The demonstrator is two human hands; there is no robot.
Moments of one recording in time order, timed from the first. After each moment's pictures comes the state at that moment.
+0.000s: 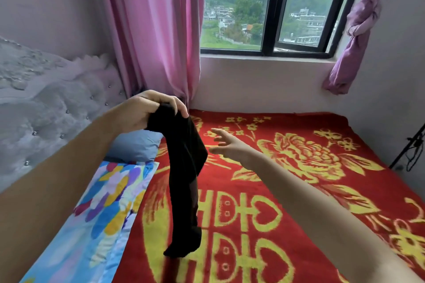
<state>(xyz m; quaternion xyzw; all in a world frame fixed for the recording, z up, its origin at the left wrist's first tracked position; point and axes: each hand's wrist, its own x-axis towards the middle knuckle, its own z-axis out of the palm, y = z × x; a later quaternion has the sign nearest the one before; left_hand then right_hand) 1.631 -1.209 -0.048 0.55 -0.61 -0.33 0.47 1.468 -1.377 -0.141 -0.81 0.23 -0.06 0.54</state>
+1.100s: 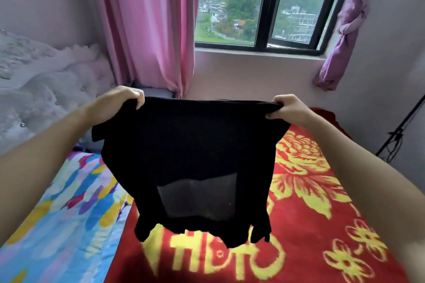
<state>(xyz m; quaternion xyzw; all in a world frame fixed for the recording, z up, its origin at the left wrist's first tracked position) 1.713 -1.176 -0.075 0.72 -0.64 0.08 0.25 1.394 -1.456 -0.081 -0.86 0.33 -0.22 0.34</state>
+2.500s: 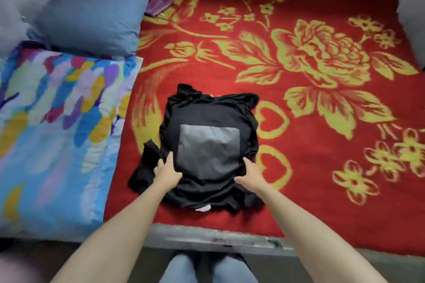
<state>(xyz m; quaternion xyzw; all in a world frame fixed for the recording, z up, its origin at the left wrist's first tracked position) 1.588 -1.198 -0.491 0.89 -0.18 -0.41 0.11 1.396 -1.353 -0.477 -0.72 0.50 0.19 0.44</state>
